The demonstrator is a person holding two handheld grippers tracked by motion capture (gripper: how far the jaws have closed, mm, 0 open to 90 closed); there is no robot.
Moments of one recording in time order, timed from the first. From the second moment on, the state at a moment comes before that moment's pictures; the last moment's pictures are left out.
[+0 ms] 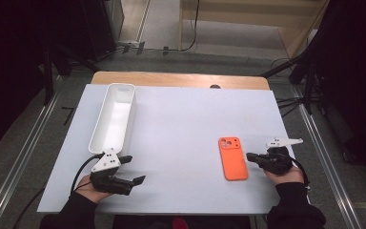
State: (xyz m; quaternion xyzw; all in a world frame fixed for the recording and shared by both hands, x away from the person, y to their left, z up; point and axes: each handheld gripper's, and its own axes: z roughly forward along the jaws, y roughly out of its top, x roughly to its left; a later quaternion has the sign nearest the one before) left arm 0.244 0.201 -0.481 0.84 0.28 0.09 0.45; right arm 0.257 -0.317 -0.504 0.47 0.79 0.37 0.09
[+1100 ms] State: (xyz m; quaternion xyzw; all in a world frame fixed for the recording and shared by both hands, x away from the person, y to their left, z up) left arm 0.244 0.201 -0.481 0.84 0.28 0.09 0.45; right arm 0.270 -0.294 -0.518 0.47 0.81 0.35 0.06
